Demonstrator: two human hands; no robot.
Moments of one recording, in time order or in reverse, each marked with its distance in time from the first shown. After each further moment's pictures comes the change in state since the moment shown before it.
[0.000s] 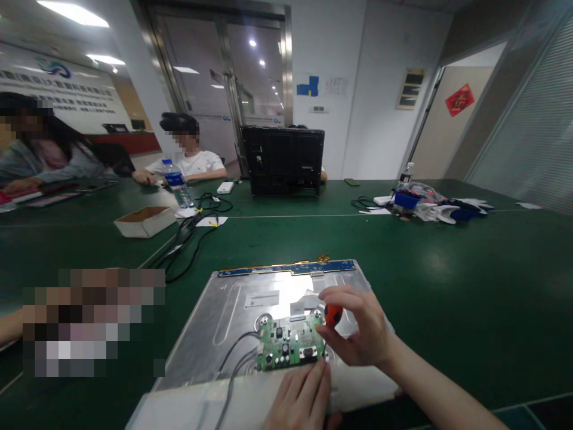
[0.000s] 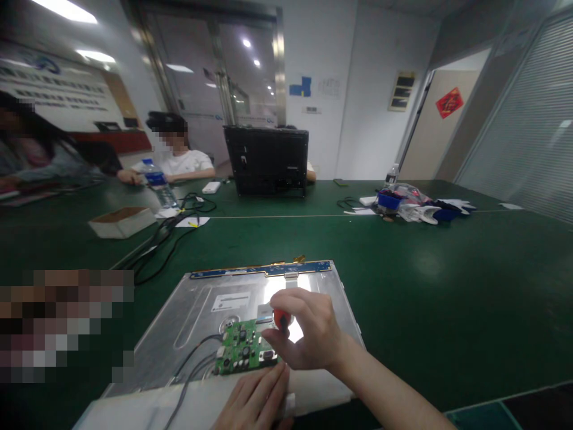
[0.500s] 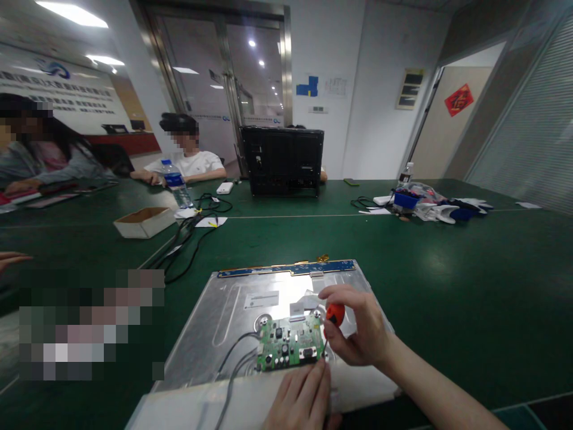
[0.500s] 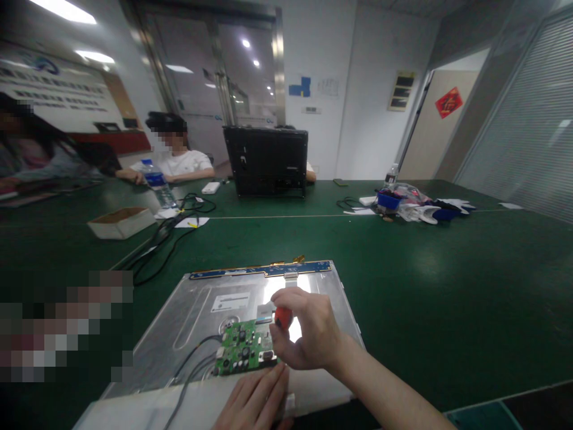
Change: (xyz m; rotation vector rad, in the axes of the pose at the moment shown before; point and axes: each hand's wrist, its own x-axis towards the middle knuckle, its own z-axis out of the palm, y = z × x) left_hand 0.005 0.001 -0.004 0.006 0.024 -0.015; right_hand -0.005 0.002 0.001 0.006 -0.013 0.023
